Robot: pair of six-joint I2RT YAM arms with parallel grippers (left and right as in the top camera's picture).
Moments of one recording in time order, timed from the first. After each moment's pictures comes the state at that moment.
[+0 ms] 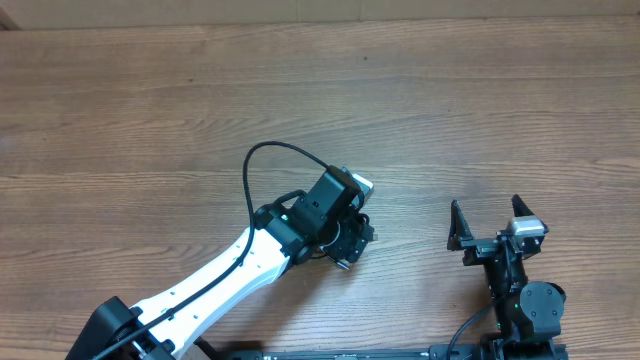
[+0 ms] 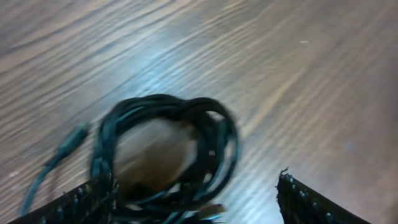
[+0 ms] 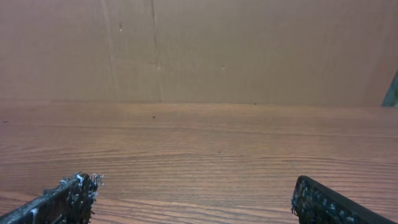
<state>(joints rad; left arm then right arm) -0.77 1.48 0.92 -0.50 0.11 -0.21 0.06 0.01 0.02 -0.03 -0.03 0.02</state>
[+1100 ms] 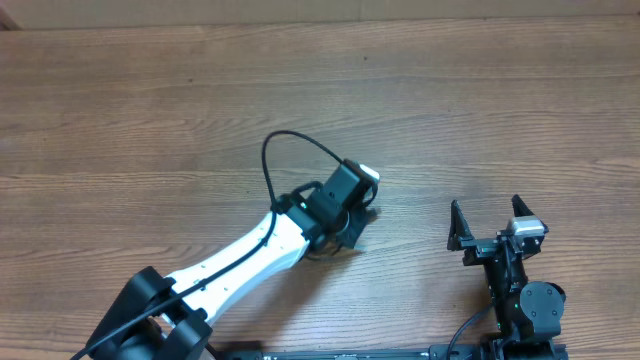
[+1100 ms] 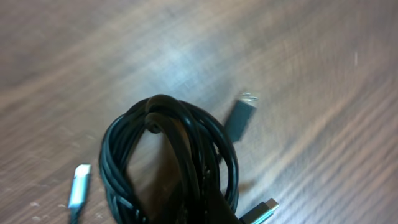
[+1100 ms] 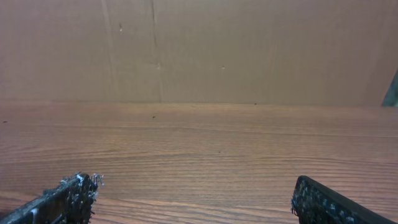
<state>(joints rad) -0.77 1.61 1.00 -0.46 -0.02 -0.21 0.06 0.01 0.02 -0.03 -0.03 0.02</state>
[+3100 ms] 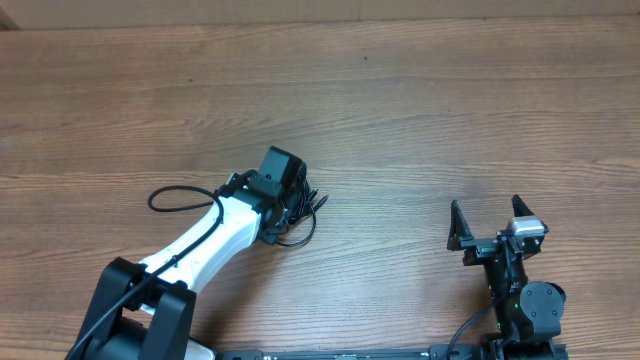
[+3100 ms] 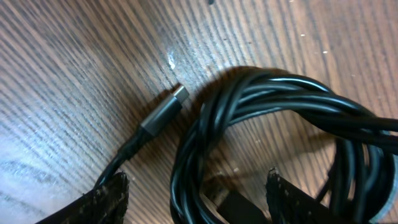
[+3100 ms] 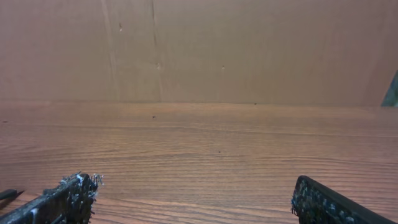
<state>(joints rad) -0.46 1.60 0.85 -0.52 -0.11 -1.52 0.06 0.01 0.02 -0.03 -0.03 0.02</state>
